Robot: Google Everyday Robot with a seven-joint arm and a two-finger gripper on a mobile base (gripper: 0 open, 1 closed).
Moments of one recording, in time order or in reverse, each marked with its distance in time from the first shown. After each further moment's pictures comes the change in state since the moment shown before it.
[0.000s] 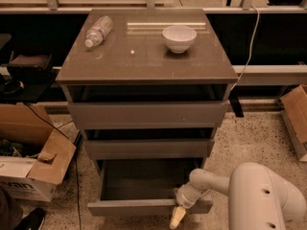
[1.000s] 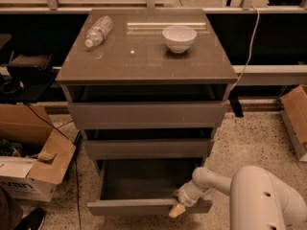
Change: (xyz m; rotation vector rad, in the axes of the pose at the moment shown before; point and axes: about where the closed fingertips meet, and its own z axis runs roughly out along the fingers) arm 0.004 -0.006 0.000 -0.015 -0.029 0.023
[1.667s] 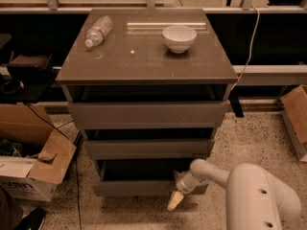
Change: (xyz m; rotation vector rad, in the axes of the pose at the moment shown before) arm -0.027 -0.059 -0.017 0.145 -0.027 -0.051
